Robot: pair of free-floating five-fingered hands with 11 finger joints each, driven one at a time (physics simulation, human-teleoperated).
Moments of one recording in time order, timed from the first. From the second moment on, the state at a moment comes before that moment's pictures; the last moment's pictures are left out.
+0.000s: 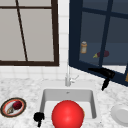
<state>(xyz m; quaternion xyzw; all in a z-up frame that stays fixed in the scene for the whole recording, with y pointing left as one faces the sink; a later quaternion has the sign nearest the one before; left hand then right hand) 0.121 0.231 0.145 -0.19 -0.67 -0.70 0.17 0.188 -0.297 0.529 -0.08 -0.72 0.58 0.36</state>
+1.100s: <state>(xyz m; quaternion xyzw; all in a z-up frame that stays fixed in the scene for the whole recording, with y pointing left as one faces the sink) 0.121 0.231 0.145 -0.19 -0.67 -0.70 0.17 0.282 -0.410 0.524 0.06 -0.76 0.59 0.27</state>
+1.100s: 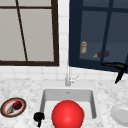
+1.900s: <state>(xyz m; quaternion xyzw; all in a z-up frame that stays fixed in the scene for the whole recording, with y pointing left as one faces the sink) 0.121 0.231 0.145 -0.19 -0.67 -0.70 0.17 0.347 -0.411 0.523 0.14 -0.75 0.59 0.26</state>
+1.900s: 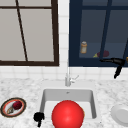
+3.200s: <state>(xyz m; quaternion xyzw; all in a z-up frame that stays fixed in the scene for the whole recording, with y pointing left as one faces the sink) 0.121 0.231 0.145 -0.19 -0.67 -0.70 0.17 0.293 -0.371 0.471 0.00 -0.69 0.63 0.36</state>
